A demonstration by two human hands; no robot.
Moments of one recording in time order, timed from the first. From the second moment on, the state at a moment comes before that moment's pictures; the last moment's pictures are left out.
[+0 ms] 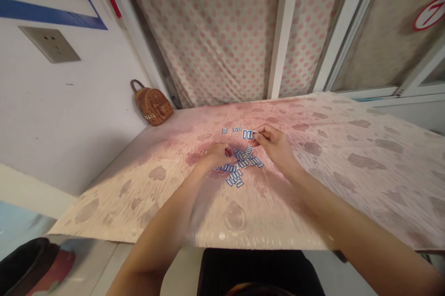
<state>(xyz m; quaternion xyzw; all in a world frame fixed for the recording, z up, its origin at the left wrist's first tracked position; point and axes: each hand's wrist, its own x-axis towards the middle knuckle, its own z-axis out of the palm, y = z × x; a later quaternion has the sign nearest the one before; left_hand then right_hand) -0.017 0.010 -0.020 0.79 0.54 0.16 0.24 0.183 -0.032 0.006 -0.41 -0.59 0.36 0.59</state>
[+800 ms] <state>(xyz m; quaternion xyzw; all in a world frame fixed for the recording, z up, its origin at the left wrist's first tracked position) -0.009 -0.005 0.002 0.65 0.35 0.45 0.51 0.181 -0.029 -0.003 -0.40 -0.65 0.37 0.53</state>
